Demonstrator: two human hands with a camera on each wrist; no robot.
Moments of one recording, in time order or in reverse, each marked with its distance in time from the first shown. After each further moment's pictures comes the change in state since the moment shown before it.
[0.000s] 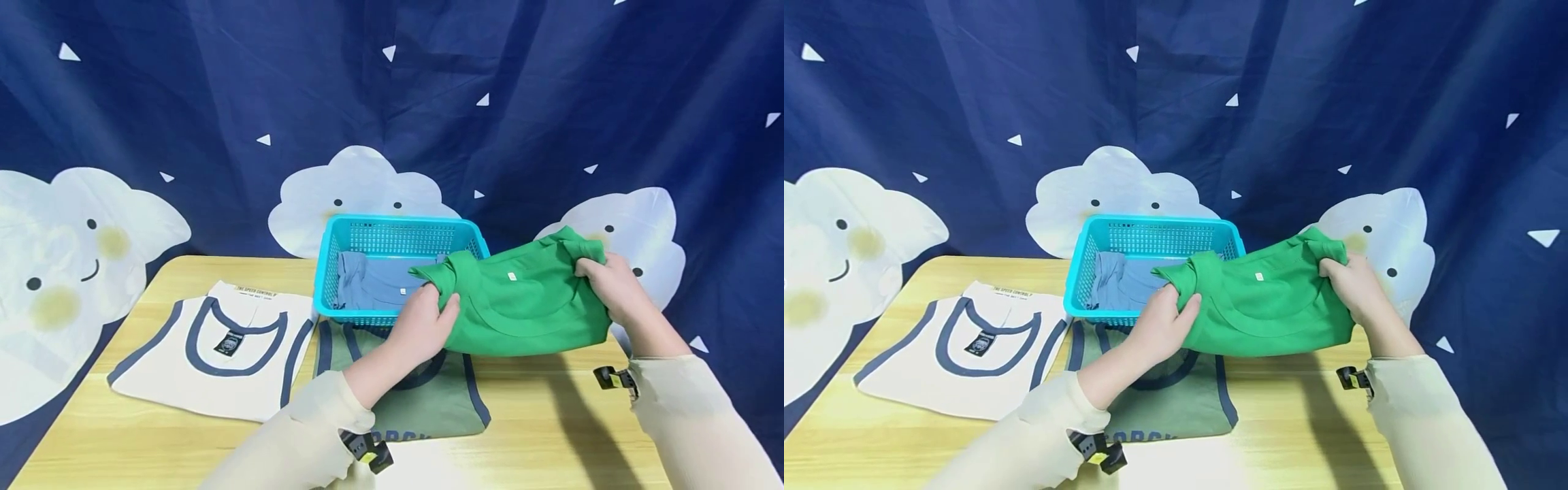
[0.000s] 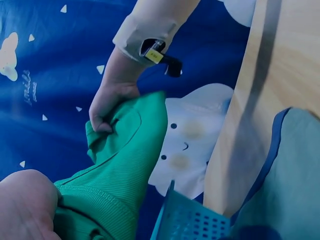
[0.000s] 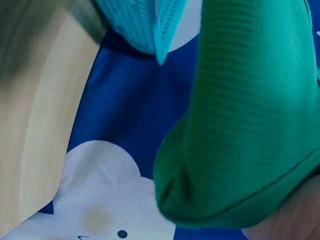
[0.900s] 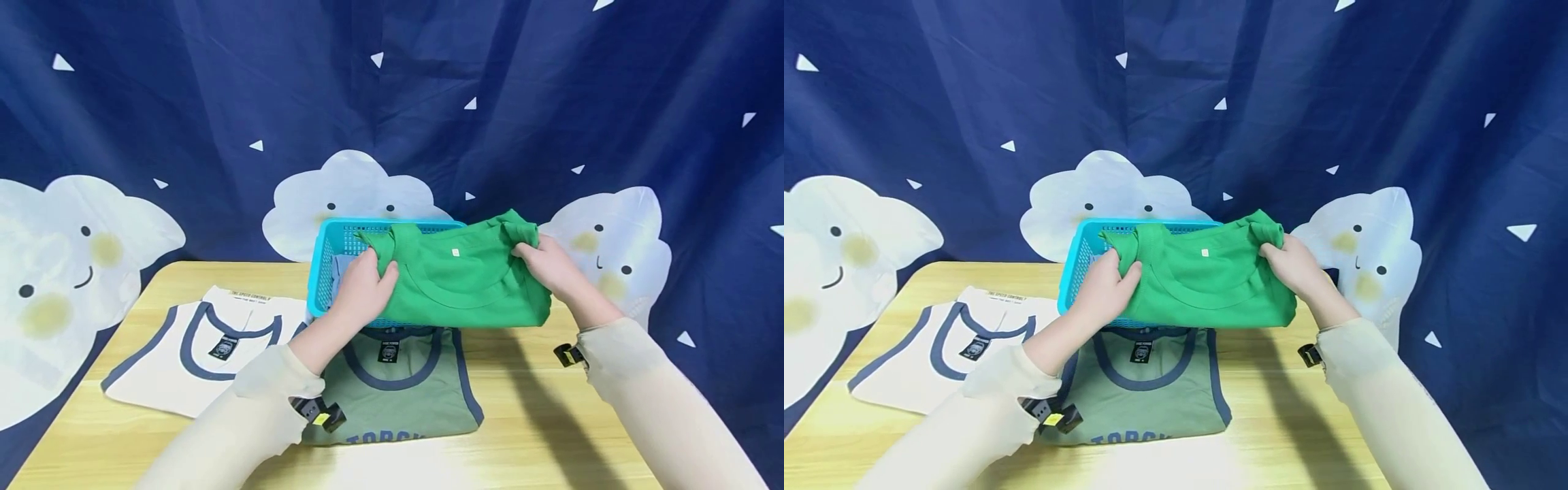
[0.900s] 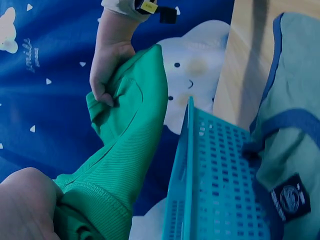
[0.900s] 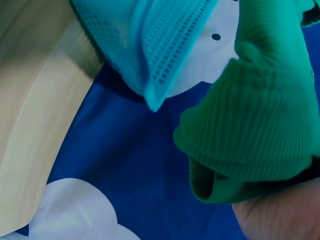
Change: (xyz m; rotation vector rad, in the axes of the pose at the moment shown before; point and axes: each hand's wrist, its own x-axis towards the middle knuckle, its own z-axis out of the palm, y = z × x) left_hand 0.019 -0.021 -0.071 0.218 0.140 -0.084; right_hand 0.022 -0.045 0.044 -0.140 -0.085 -0.094
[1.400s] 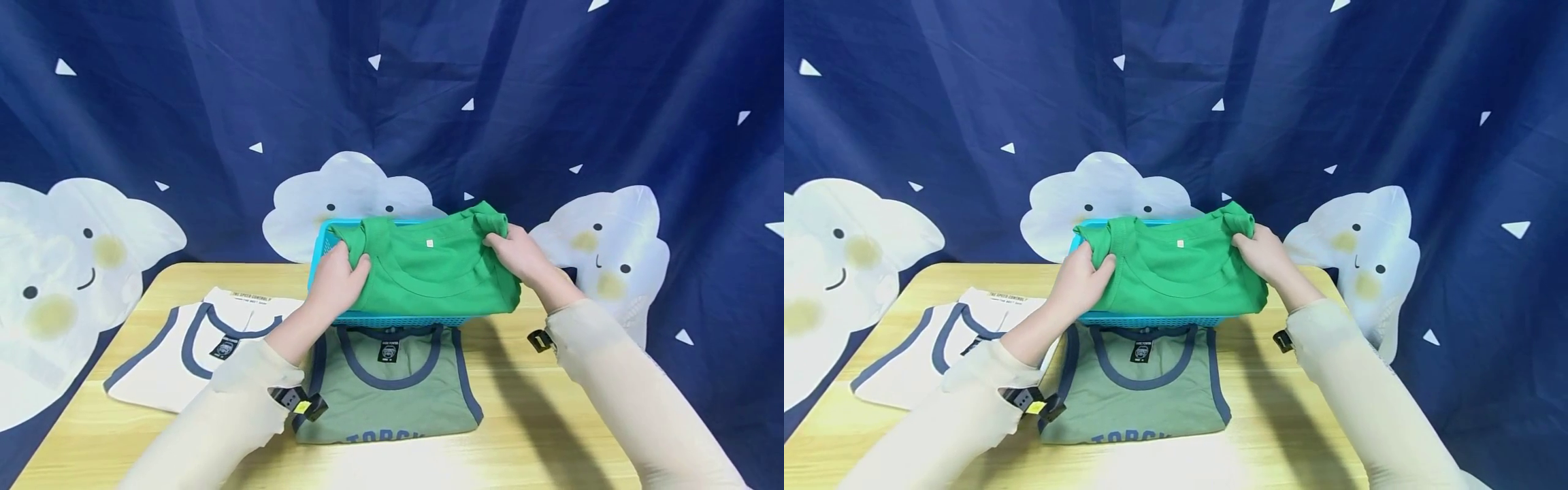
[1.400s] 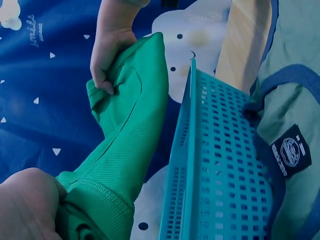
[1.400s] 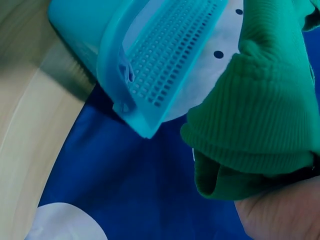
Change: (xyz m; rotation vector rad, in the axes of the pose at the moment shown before) left_hand 0.007 -0.026 -0.024 0.012 0.062 -0.033; right_hand 0.025 -0.020 0.025 0.055 -0.024 0.001
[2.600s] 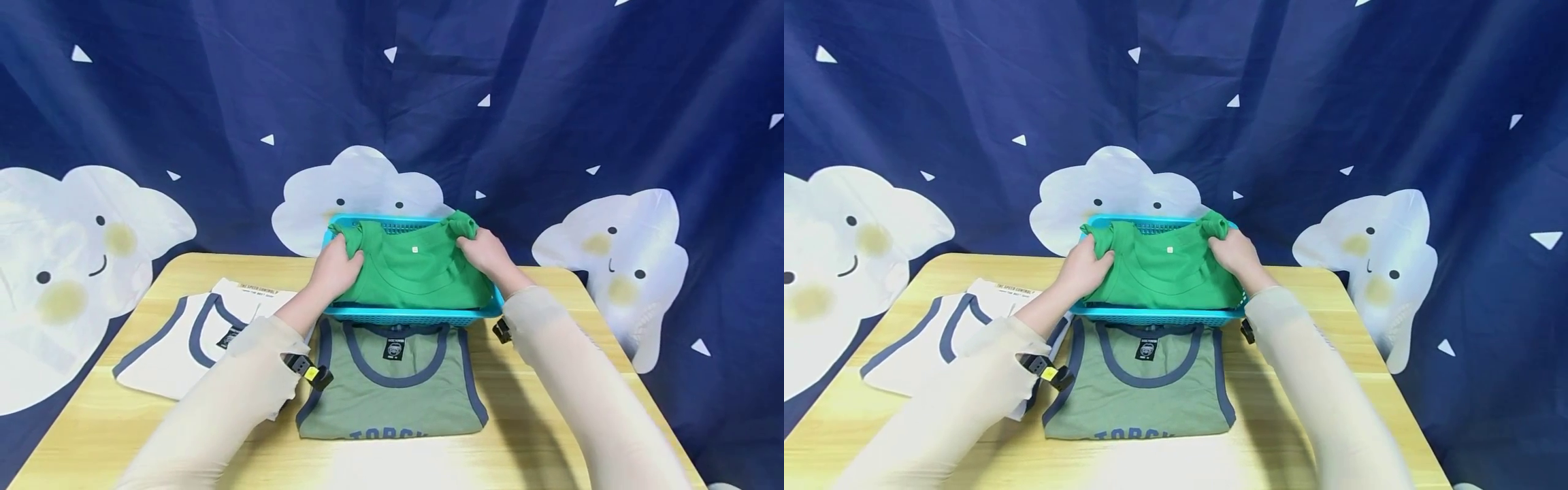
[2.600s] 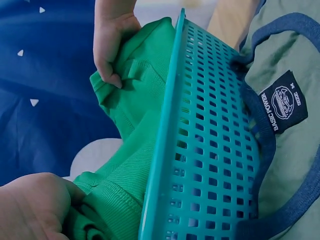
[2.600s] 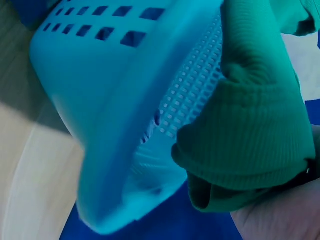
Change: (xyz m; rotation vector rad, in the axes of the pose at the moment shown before) left_hand 0.034 -0.052 0.005 0.077 -0.120 -0.173; right_hand 0.047 -0.005 0.063 -0.100 -0.028 0.110
